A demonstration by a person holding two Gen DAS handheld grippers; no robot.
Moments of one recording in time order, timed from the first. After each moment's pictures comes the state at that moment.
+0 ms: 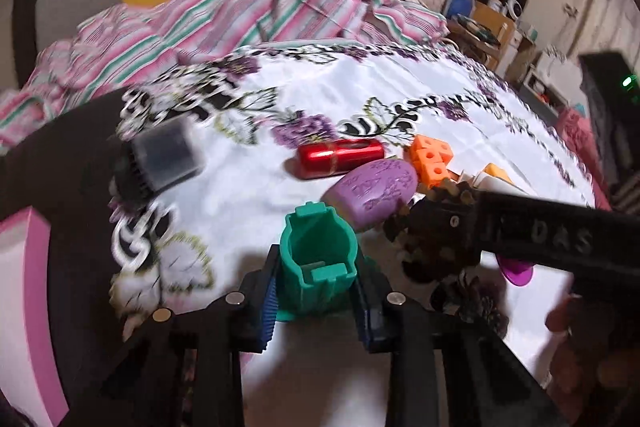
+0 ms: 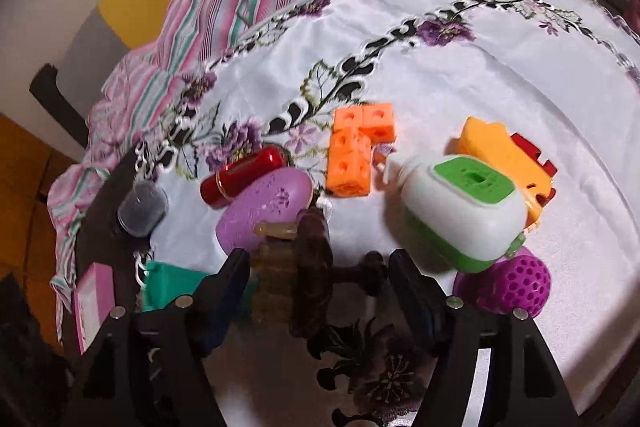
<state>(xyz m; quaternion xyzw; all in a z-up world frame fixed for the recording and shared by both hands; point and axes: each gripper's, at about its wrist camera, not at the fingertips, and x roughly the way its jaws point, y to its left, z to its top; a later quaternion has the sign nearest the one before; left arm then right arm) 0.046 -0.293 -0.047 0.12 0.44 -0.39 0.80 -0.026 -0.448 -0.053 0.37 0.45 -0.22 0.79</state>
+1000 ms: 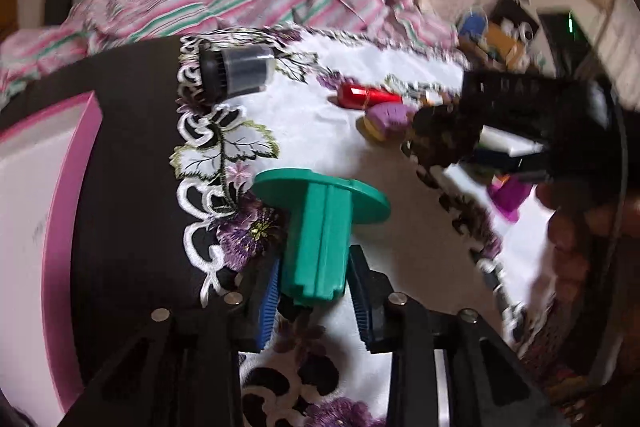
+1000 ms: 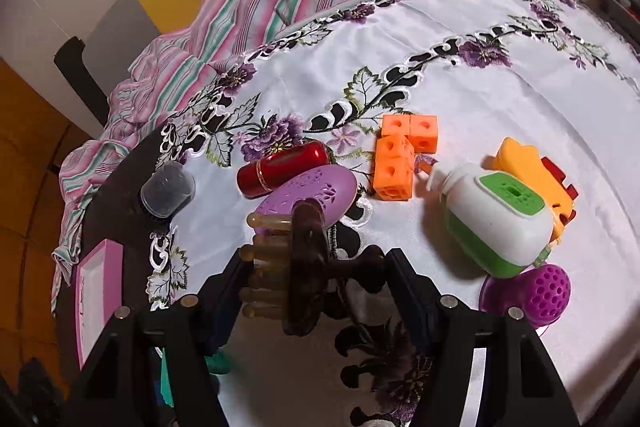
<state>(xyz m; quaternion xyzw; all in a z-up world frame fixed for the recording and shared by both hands) 0.010 -0.209 -0.060 0.05 0.46 -0.37 0.80 -0.018 -0.429 -0.040 0.32 0.43 -0.19 0.82</state>
